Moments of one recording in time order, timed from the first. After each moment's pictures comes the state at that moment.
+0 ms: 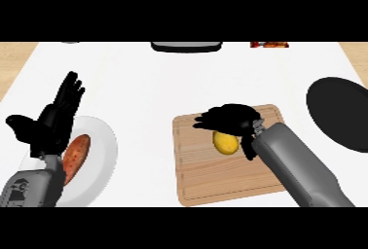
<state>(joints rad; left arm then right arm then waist) -0.20 0.22 0.06 -1.51 0.05 0.09 0.09 -0.64 -0.25 0.49 -1.08 1.10 0.57 -0.46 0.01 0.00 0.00</state>
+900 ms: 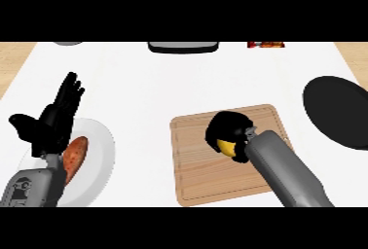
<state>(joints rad) -0.21 0.20 0.08 -1.49 0.02 0.08 0.08 -0.60 -0.16 0.44 -0.99 1.21 0.49 -0.49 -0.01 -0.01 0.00</state>
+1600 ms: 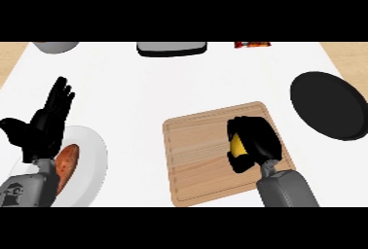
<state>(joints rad) -0.17 0.21 0.11 -1.50 0.02 0.09 0.09 -0.22 -0.02 0.21 -1.48 1.22 0.25 0.16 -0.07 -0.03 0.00</state>
